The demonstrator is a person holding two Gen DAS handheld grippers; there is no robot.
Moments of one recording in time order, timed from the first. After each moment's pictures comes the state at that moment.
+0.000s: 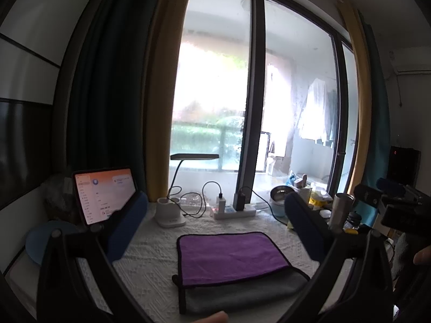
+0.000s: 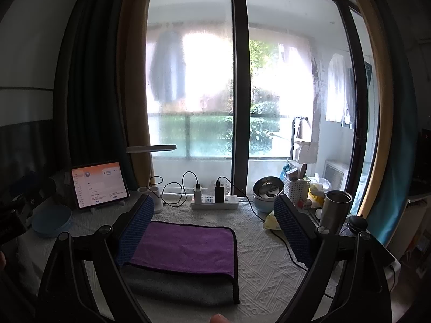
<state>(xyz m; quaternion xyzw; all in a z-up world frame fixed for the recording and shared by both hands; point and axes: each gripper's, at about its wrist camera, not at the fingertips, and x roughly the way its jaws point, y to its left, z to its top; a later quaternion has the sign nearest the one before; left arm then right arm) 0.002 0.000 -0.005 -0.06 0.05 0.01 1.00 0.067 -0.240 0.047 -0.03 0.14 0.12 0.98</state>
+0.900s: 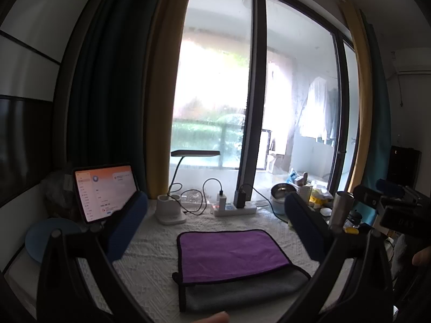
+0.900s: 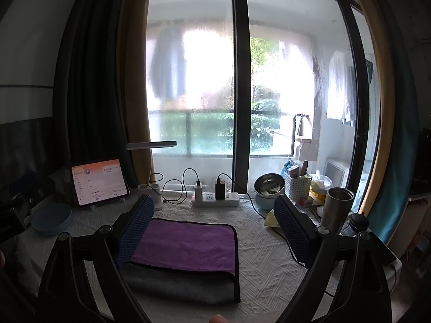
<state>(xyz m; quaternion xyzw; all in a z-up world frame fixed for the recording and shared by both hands) 0.002 0.001 -0.007 -0.06 0.05 0.00 1.00 0.068 -0.238 0.041 -0.04 0.15 0.12 0.98</state>
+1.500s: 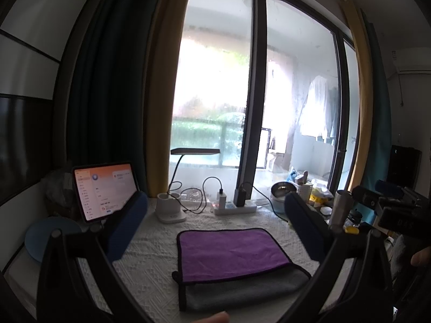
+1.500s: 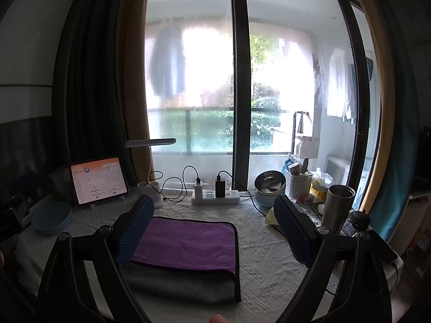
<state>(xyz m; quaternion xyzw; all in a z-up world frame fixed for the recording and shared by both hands) 0.002 0.002 -0.009 -0.06 0.05 0.00 1.00 0.069 -0.237 0.036 -0.04 0.15 0.12 0.98</state>
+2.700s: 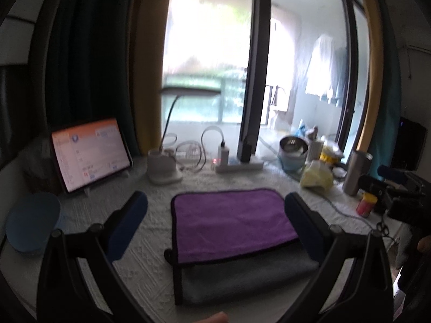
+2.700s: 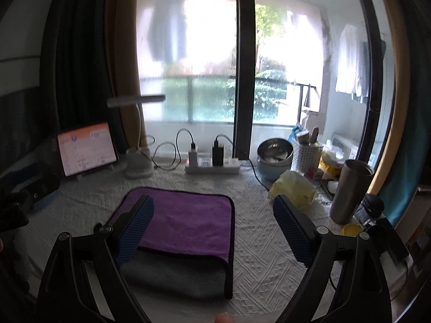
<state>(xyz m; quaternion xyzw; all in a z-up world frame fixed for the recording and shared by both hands) 0.097 -0.003 -0.067 -0.06 0.19 0.00 0.98 0.145 -0.249 -0.022 -0.05 0.25 0.14 0.96</state>
